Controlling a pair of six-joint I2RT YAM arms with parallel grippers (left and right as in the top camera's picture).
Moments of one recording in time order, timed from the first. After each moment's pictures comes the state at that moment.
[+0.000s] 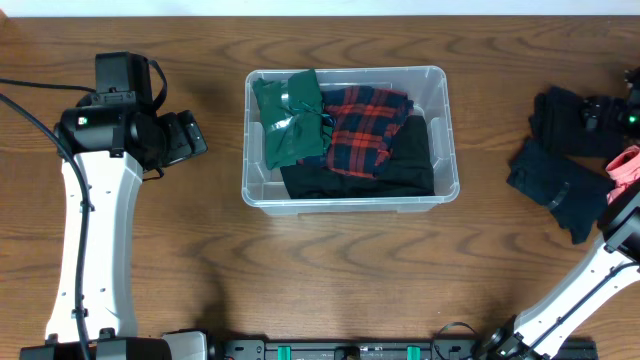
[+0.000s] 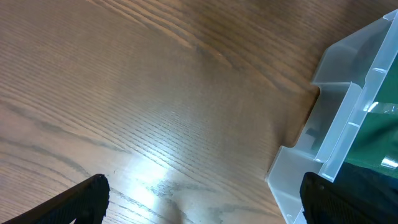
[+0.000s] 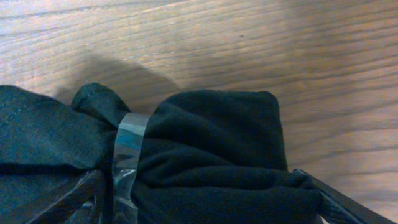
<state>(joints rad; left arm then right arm) 0.08 1.48 1.48 -1.21 -0.09 -0.33 -0.64 2.36 1.86 -0.56 -0.39 -0.33</state>
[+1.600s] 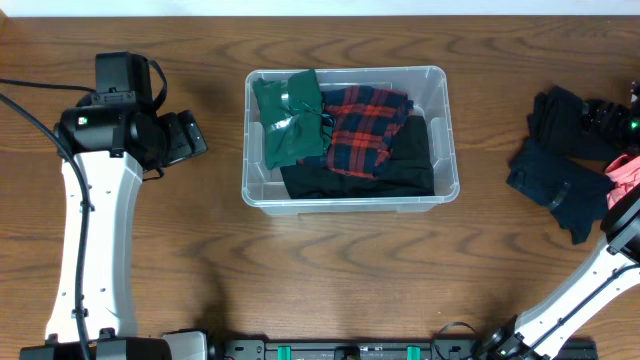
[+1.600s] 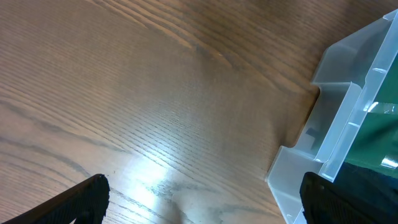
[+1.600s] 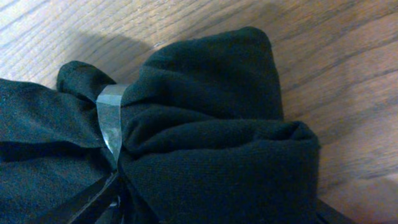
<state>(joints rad) 0.08 1.48 1.48 -1.21 -0.09 -0.33 -0.67 2.36 1.85 -0.67 -0.41 -0.10</state>
